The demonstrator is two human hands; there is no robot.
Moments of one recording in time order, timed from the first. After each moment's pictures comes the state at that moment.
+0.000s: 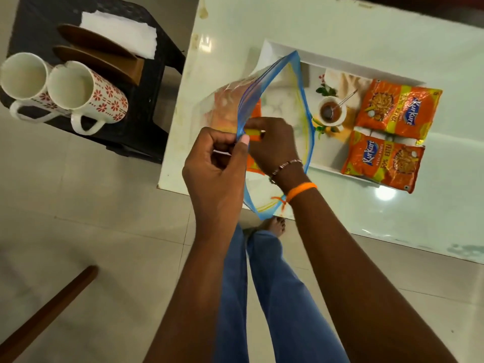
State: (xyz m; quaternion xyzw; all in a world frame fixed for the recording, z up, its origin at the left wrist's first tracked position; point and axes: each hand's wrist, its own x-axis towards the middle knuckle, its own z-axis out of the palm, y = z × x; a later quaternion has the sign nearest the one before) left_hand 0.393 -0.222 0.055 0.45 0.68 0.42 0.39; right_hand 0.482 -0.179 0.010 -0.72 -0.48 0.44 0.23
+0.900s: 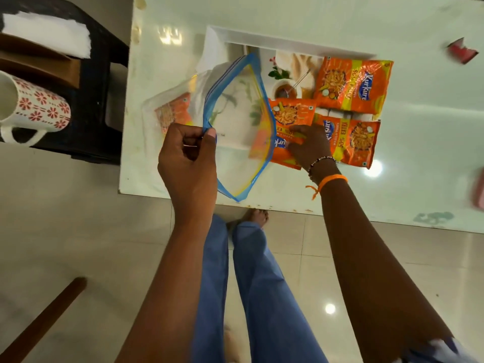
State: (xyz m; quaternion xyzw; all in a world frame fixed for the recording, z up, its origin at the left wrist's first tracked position) left_hand 0.439 -0.226 0.035 0.44 0.70 0.40 0.40; right_hand 0.625 -0.224 -0.060 -0.82 -0.39 0.40 0.14
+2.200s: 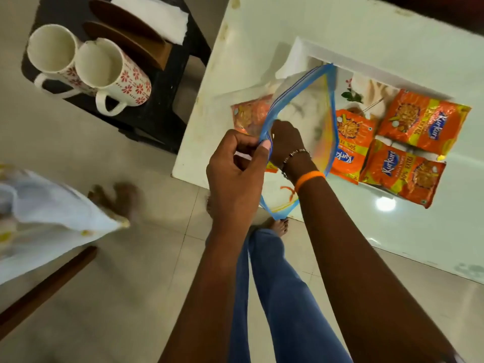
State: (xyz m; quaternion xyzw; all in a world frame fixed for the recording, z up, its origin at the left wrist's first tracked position) left_hand 0.381 -0.226 0.041 0.43 0.69 0.40 0.43; right_hand 0.468 -0.163 -0.018 -0.73 -0.54 0.43 0.03
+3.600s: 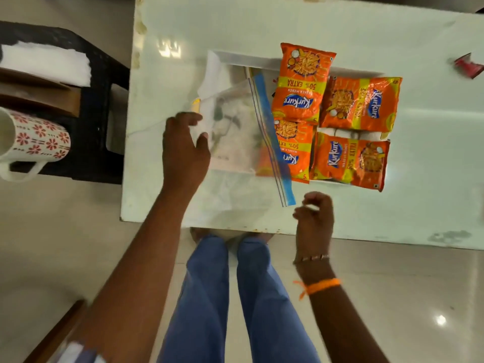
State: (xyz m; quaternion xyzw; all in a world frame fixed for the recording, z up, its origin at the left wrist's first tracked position) left_hand 0.415 -0.145 -0.030 0.63 0.67 0.20 0.35; right_hand 0.557 -0.297 -0.044 -0.82 -0.08 0.35 0.44
